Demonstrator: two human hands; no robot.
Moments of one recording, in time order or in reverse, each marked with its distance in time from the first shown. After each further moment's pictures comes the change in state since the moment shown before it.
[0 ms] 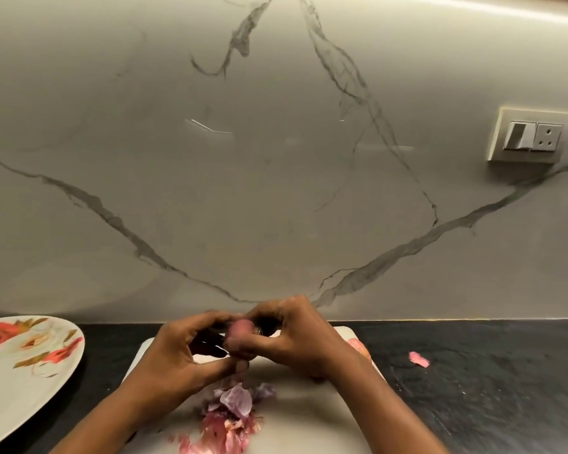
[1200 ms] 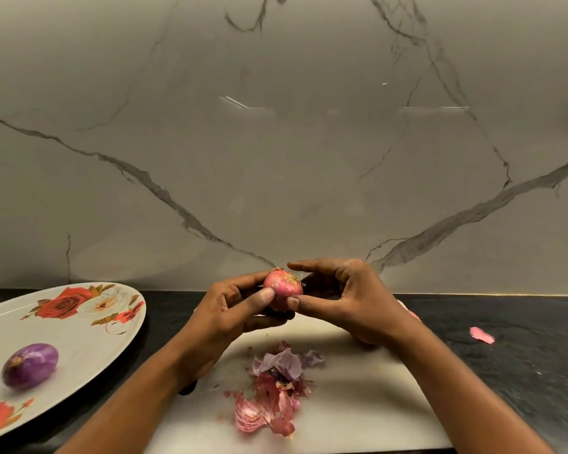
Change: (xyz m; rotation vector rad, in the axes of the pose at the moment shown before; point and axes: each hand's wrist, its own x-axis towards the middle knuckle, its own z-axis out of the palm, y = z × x) left_hand 0.001 0.002 -0.007 -0.429 -0.073 -0.187; right_hand -0.006 0.005 -0.007 0.348 0.023 -0.054
